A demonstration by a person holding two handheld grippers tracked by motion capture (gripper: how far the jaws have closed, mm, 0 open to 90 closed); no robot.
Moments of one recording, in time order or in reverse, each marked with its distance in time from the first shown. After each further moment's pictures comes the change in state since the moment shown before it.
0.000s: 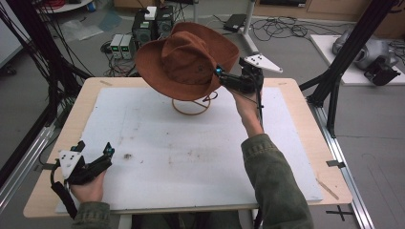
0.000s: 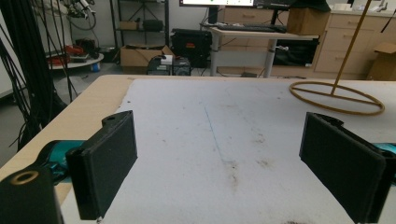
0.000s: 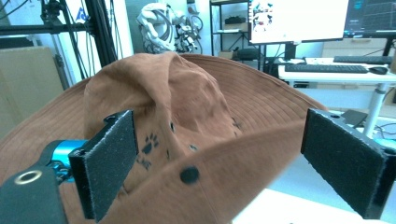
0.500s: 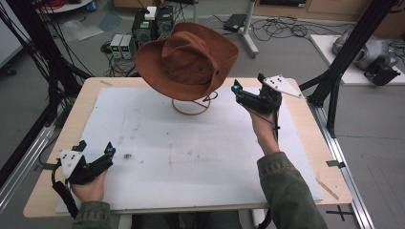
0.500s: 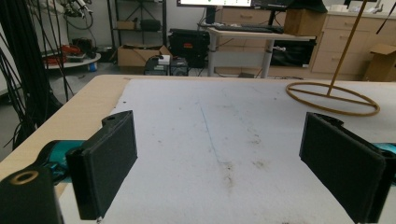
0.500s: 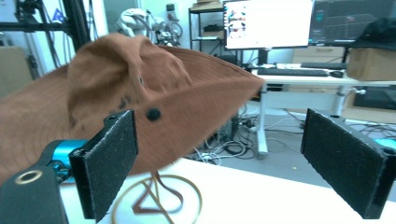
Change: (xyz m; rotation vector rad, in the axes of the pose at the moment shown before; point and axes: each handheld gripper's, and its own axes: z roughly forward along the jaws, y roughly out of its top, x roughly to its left) left arm -0.002 0.000 0.001 0.001 -0.010 -0.006; right arm -0.015 -0.030 -0.060 -0.039 -0.092 -0.024
